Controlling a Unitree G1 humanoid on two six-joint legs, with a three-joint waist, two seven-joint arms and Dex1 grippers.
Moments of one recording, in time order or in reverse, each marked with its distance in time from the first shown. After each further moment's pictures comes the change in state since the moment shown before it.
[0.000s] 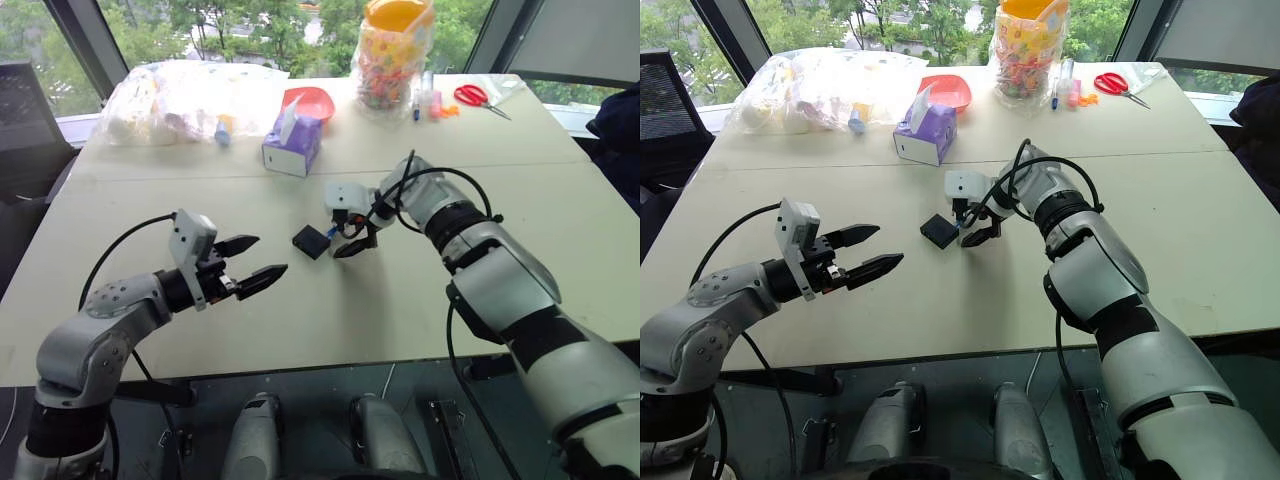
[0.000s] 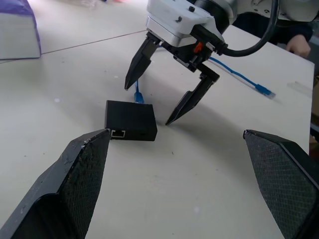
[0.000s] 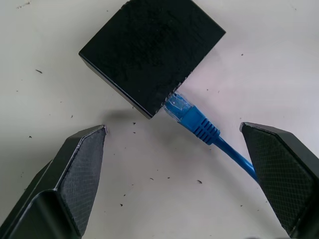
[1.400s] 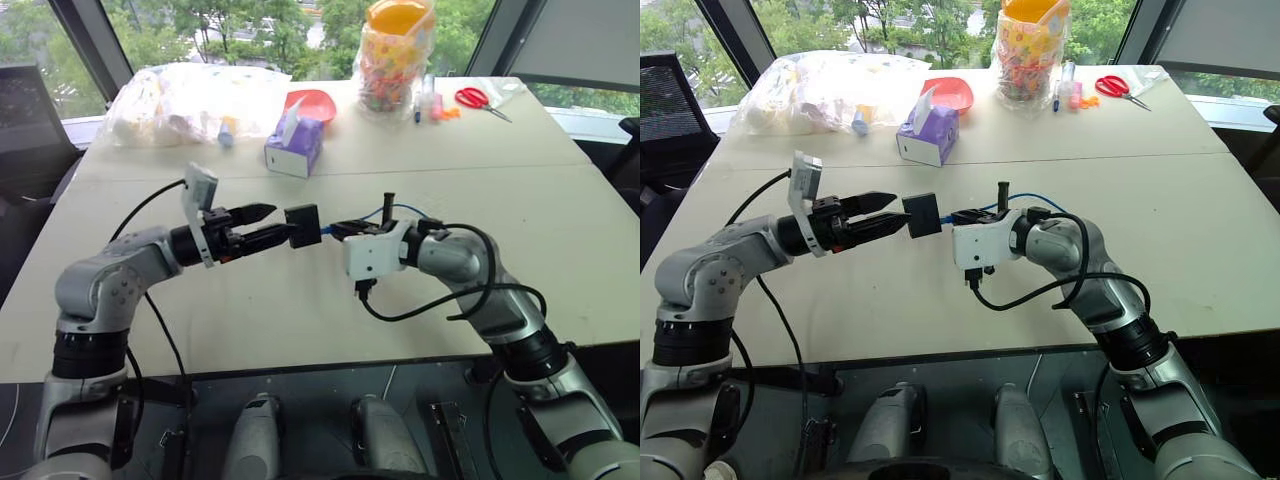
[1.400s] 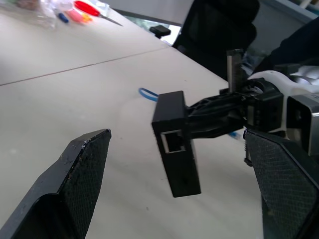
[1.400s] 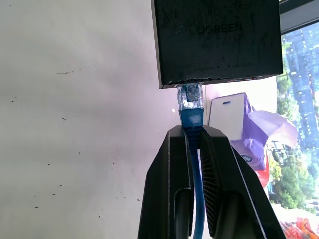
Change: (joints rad) left arm -0.354 -0.024 -0.053 0.343 -0.099 0.127 -0.185; right arm 0.810 -0.279 -0.248 -1.494 -0.233 0.006 -0.389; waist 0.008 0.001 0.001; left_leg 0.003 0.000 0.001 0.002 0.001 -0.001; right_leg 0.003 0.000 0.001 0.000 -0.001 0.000
